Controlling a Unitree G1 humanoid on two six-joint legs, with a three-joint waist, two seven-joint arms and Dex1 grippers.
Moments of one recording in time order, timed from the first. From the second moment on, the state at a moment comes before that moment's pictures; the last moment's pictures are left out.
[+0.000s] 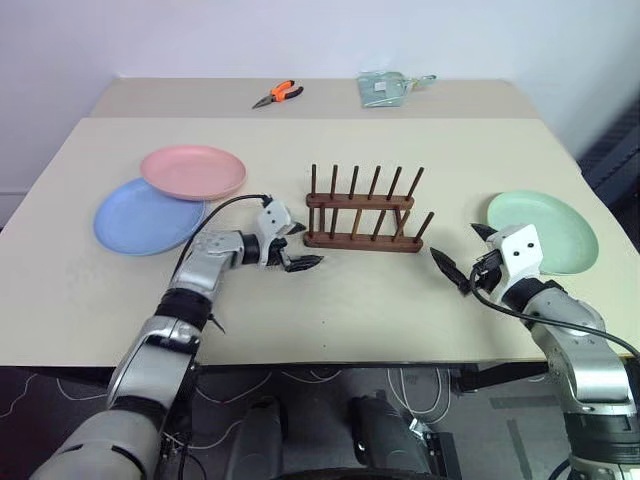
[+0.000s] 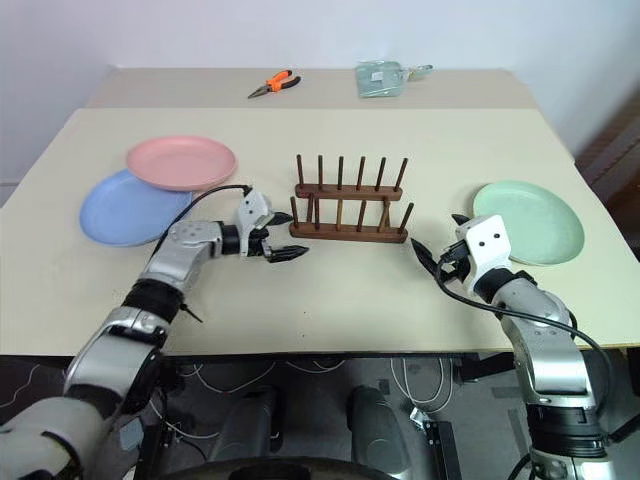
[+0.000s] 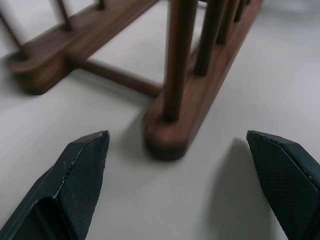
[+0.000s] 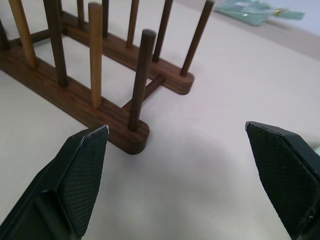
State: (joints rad) left arm -0.82 0.32 -0.21 0.82 -0.07 -0.01 -1.03; right arm -0.03 -0.56 -0.20 -0.24 0.25 0.28 0.49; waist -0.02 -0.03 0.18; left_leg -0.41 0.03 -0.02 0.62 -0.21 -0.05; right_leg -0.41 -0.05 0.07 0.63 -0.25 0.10
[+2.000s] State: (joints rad) left arm -0.61 0.29 -0.22 0.51 -0.09 0.11 -0.91; right arm -0.23 -0.45 0.06 -0.01 0.05 0.36 0.42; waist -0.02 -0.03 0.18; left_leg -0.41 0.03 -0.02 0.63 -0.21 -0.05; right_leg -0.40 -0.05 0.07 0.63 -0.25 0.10
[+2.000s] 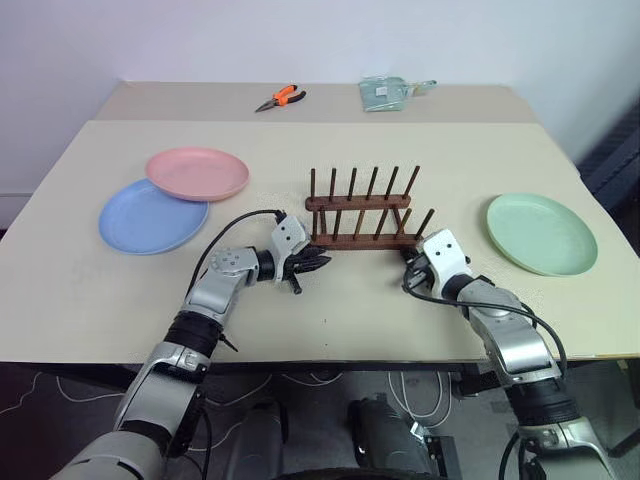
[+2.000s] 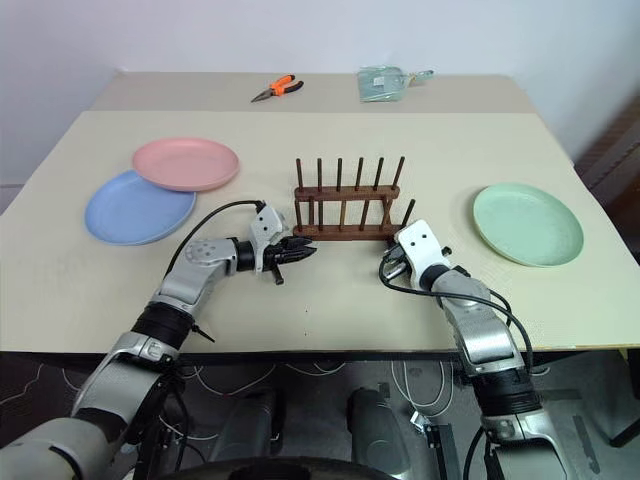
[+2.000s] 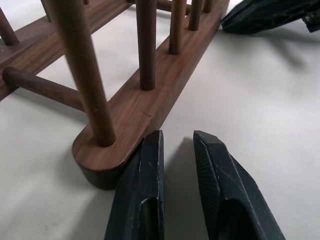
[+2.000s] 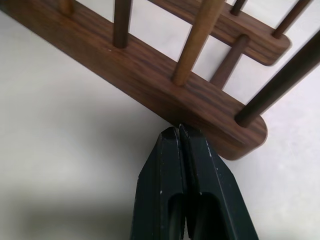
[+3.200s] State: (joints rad) left arm -0.70 0.36 0.62 0.42 -0.58 0.63 -0.09; right arm -0.07 -0.54 0.05 -0.36 0.12 0.39 0.56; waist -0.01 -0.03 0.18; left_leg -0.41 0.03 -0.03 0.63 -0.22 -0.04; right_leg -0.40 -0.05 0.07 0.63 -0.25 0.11
